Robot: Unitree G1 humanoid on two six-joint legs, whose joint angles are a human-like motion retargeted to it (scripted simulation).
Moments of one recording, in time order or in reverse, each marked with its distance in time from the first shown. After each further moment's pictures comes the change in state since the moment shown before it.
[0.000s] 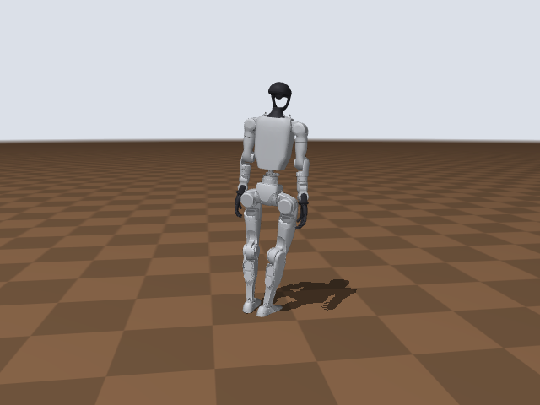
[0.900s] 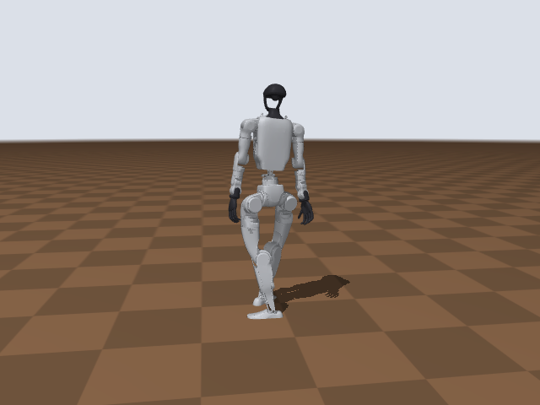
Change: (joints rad) left arm -0.067 0.031 -0.077 0.066 0.110 0.086 -0.082; right arm 0.011 -0.019 -0.092 -0.004 0.094 -0.024 -0.043; waist -0.165 0.092 -0.048; left_leg 0.208 0.154 1.005 0.007 -0.260 -0.149; right_leg -0.139 -0.066 -0.859 -0.002 -0.066 -0.024
